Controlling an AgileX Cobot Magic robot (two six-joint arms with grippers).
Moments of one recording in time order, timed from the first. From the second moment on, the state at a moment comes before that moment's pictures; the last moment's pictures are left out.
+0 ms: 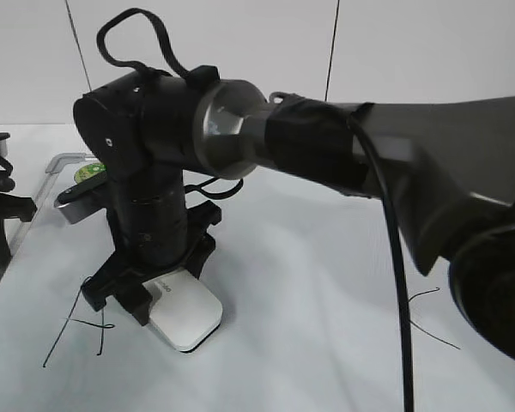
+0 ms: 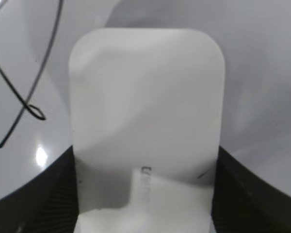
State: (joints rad) left arm -0.02 1.90 -1.17 -0.08 0.84 0.01; right arm 0.90 2.35 -2.05 -0.01 1.26 0.08
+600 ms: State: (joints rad) left arm -0.02 1.90 -1.17 -0.08 0.83 0.01; right arm 0.83 2.36 -2.05 0.02 1.26 0.10
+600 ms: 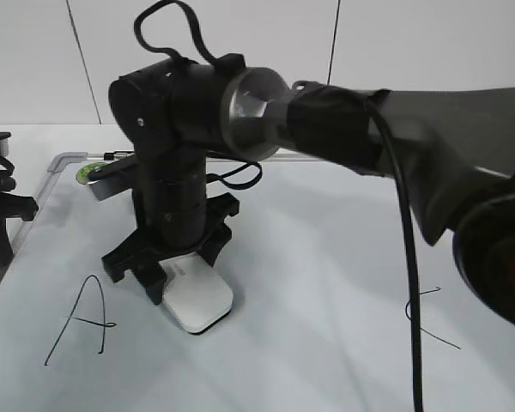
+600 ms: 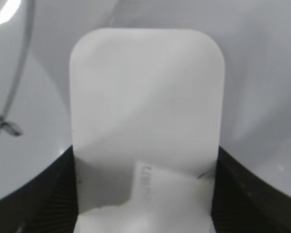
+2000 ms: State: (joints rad) left arm -0.02 1.90 -1.17 -0.08 0.83 0.01; right arm 0.90 2.36 -2.06 0.01 1.25 0.09
